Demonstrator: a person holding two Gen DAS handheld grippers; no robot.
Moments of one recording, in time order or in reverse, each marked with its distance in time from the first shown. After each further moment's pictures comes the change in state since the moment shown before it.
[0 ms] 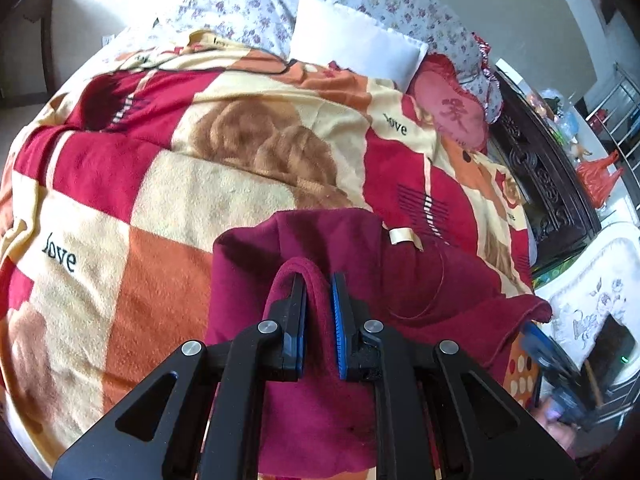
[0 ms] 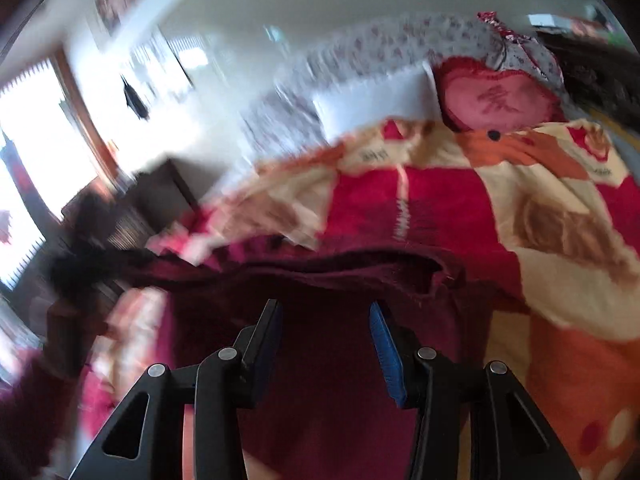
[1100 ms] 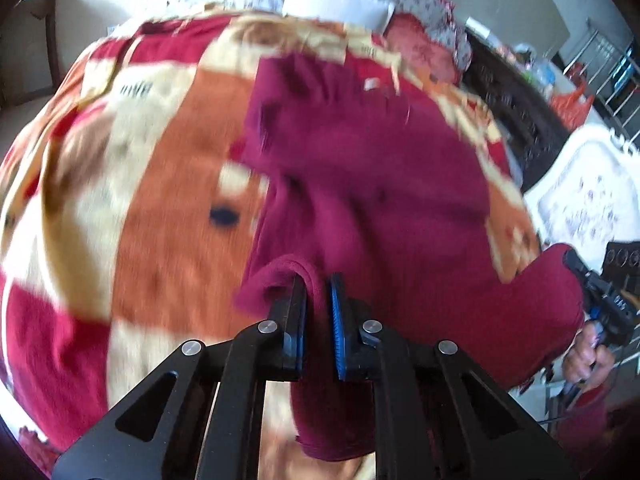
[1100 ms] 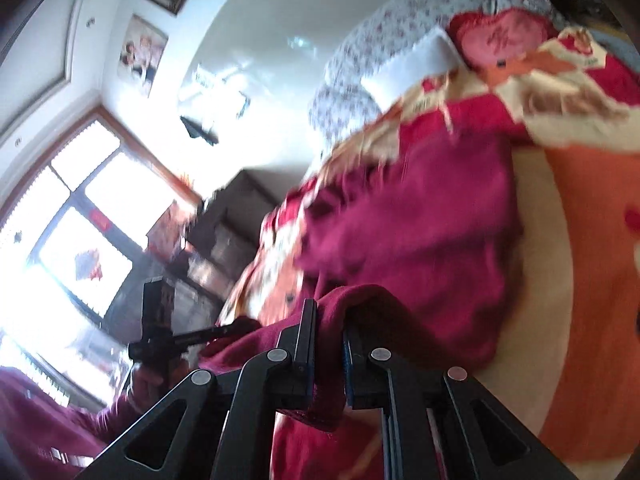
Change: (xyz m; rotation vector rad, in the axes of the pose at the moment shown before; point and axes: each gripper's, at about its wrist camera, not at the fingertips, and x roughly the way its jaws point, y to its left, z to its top) left arm -0.090 0.018 -0.190 0.098 0.012 -0.022; right arm -0.135 0.017 -0.129 0.232 -0.058 0.390
